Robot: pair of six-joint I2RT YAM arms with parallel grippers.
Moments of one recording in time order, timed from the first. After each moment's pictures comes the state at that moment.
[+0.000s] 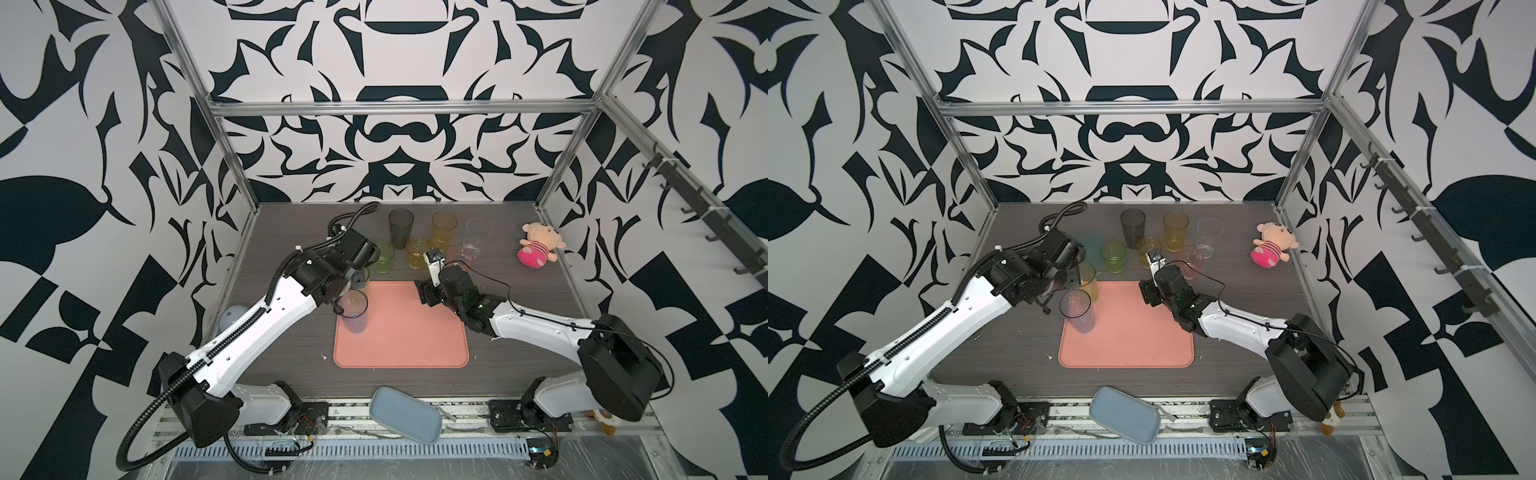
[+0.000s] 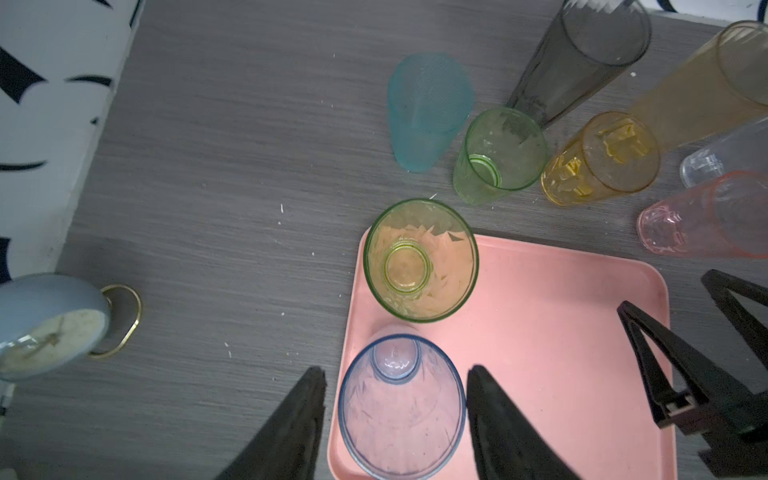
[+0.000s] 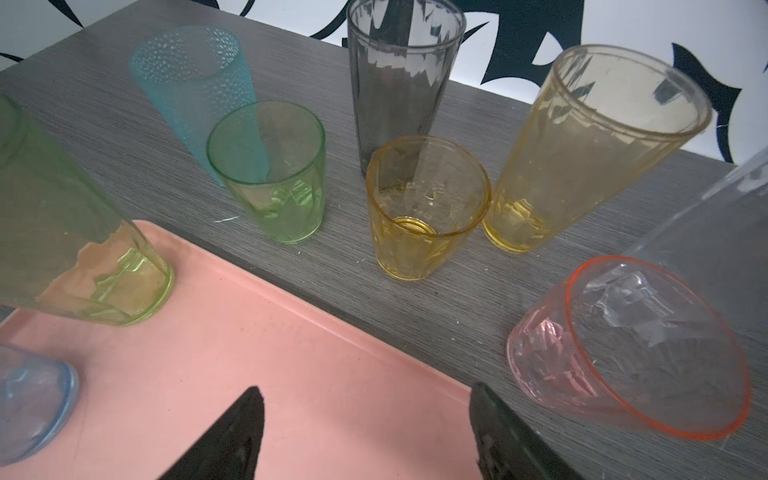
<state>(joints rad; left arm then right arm) -0.76 1.32 1.41 -1.11 -0.45 -0.73 0.73 1.42 0.72 0.14 0.26 0.16</state>
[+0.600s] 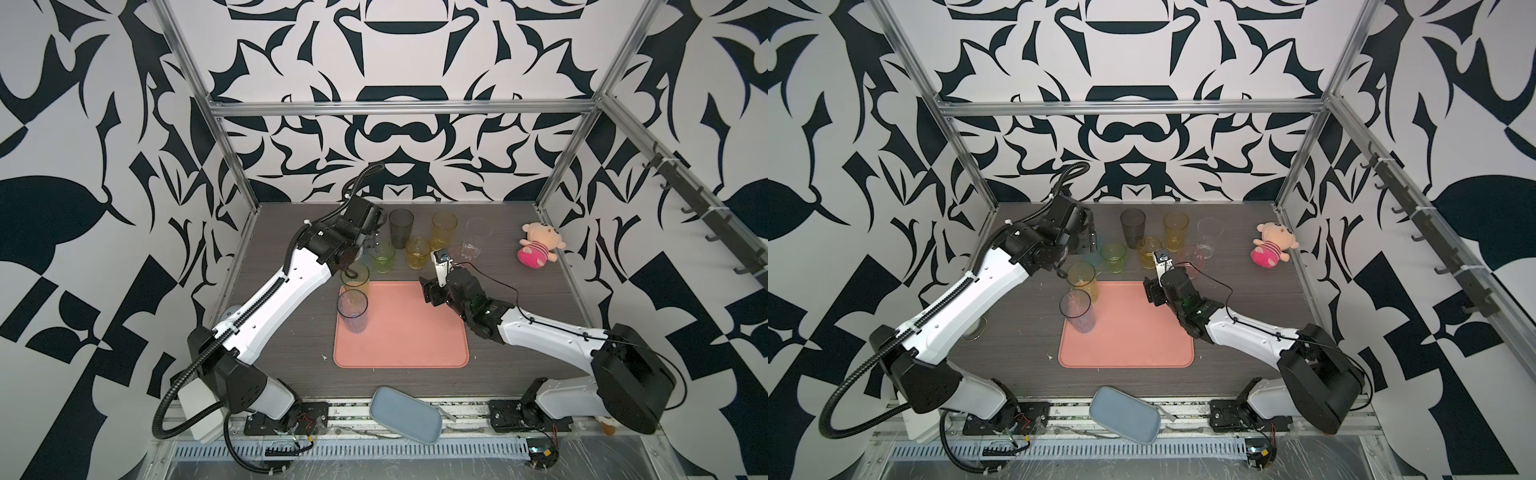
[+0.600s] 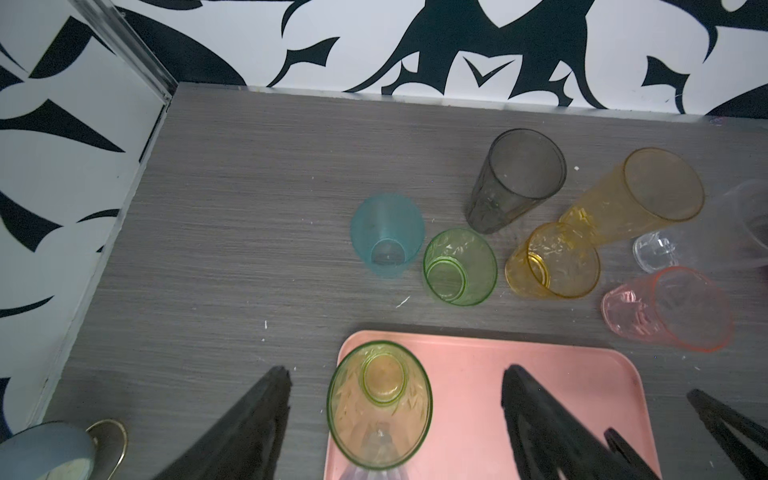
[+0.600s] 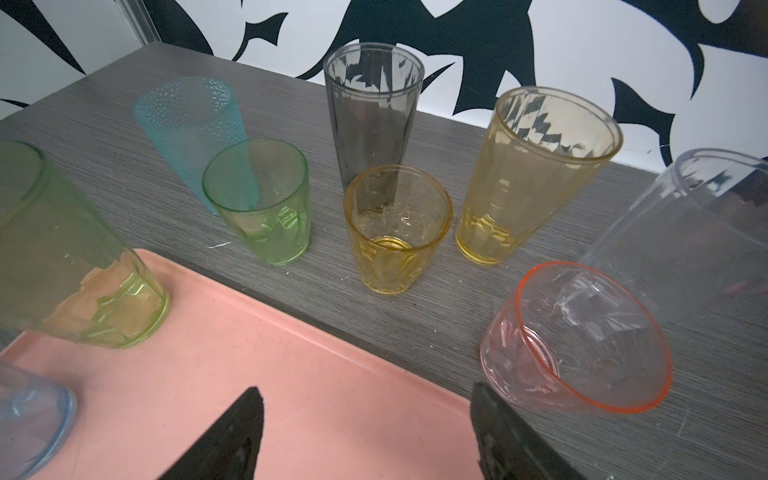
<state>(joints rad) -0.67 1.53 1.64 -0.94 -0.48 -0.51 0.73 1.35 0.67 0.19 0.30 0.16</state>
